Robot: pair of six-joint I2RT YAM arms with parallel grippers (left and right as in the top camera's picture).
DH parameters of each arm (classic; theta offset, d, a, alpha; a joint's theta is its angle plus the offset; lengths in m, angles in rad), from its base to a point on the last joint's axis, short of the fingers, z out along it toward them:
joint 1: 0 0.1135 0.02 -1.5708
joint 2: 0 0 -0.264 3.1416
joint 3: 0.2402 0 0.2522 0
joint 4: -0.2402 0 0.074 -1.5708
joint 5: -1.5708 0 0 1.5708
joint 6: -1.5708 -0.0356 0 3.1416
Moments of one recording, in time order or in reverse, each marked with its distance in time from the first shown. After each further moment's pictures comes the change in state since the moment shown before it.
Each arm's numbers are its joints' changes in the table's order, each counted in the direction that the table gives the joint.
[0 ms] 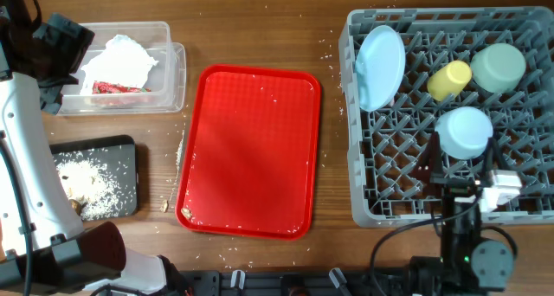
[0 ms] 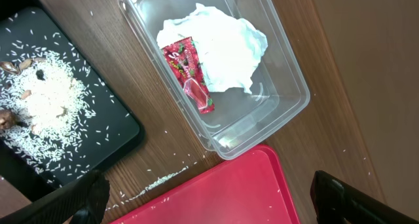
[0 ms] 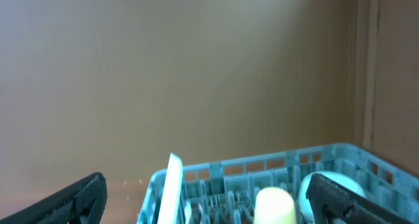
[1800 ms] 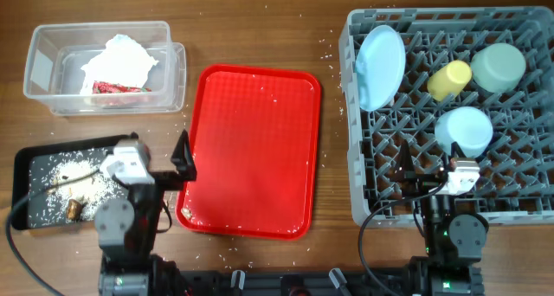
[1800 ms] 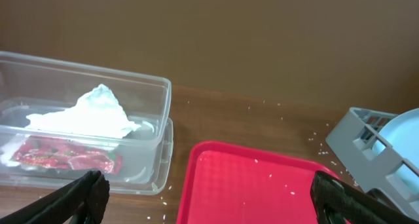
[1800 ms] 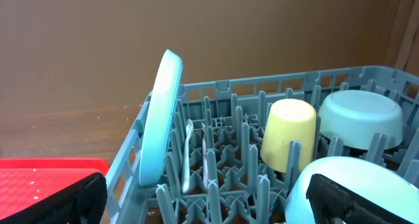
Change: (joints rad) left arm -0.262 -1.282 -1.737 1.386 -0.143 -0.597; right arm 0.000 0.016 -0.184 -0.041 0.066 0.023
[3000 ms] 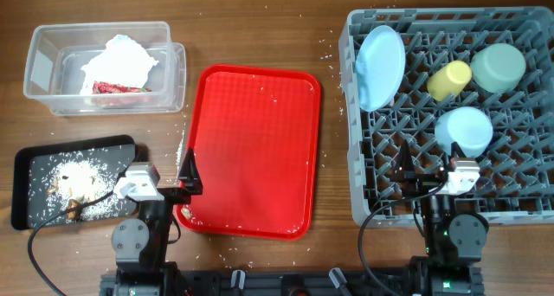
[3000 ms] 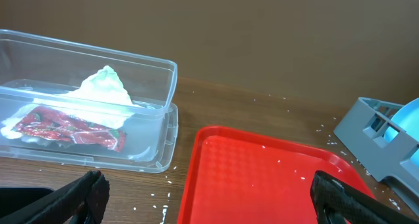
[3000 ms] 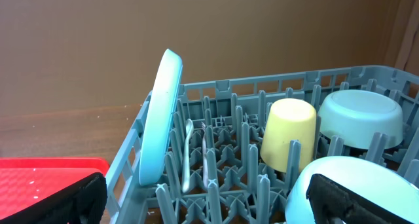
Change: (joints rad) left arm -0.044 -0.390 -0.263 -0.050 0.064 0.016; right arm 0.000 0.002 0.000 0.001 0.001 0.000
